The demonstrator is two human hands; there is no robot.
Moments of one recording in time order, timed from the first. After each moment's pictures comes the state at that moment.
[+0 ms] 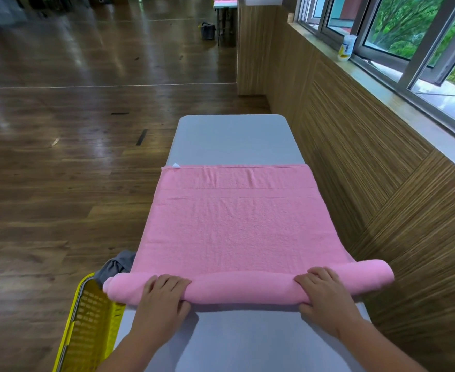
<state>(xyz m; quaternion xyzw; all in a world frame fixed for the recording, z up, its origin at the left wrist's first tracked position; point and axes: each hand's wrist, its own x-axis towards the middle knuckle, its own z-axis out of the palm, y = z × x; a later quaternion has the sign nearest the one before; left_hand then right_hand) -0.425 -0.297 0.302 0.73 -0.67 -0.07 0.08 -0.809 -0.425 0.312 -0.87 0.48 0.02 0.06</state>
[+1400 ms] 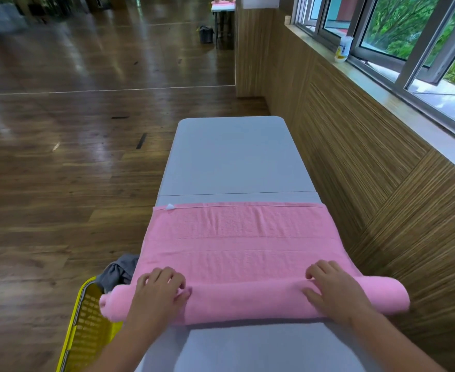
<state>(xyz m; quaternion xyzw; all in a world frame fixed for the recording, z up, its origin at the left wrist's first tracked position) -0.416 -0.310 0.320 0.73 -0.68 -0.02 0.07 -0.821 -0.444 0.329 -0.87 0.49 -0.03 0.10</state>
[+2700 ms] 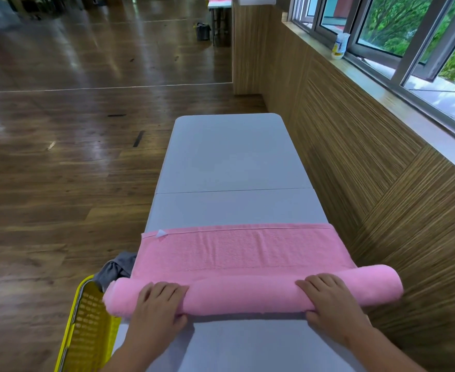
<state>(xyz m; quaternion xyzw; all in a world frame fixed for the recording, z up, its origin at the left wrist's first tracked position) -0.427 -0.279 0.304 0.71 -0.70 -0.05 0.05 -0.825 -0.407 0.313 -0.88 0.48 0.01 0.07</state>
